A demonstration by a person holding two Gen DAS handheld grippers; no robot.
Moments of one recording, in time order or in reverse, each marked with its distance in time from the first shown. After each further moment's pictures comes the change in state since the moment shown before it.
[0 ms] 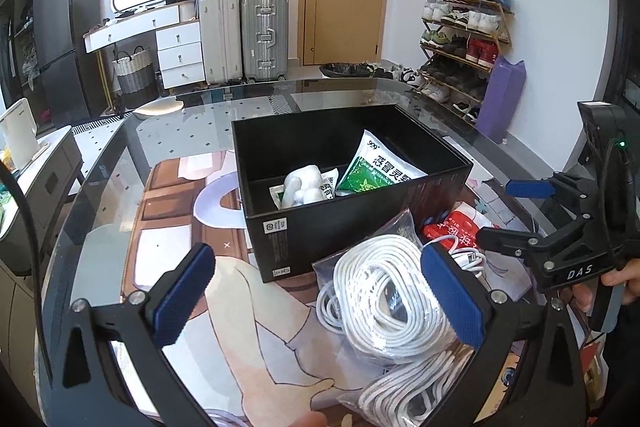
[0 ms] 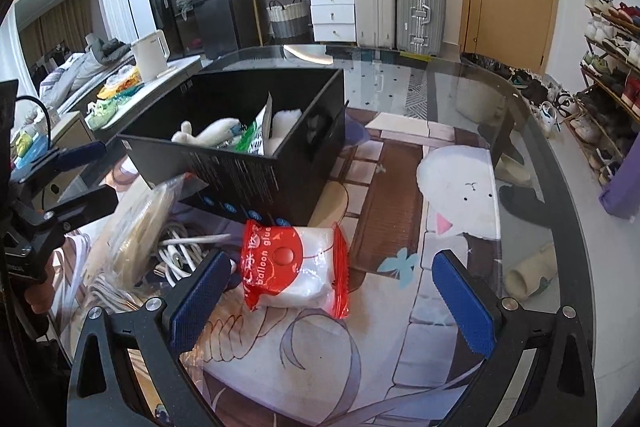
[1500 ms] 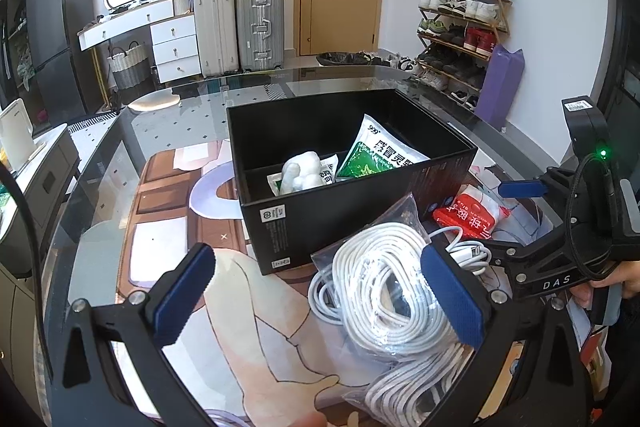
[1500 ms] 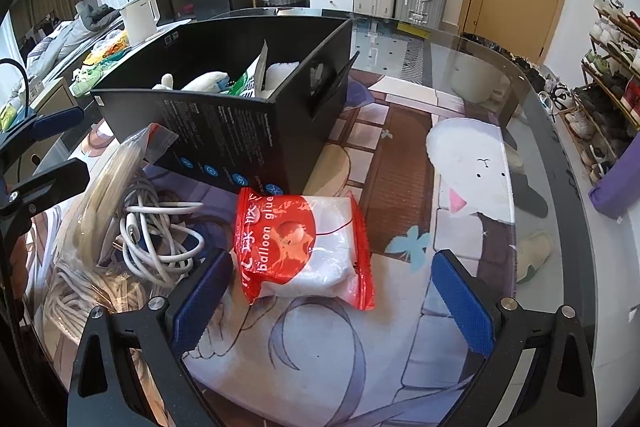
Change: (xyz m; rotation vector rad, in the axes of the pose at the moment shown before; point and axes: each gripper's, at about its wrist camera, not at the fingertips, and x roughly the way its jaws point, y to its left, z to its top) left arm 0.008 0.000 -0.004 0.019 0.037 -0.003; right arm 0.032 0.008 -0.004 -0.056 0.096 -0.060
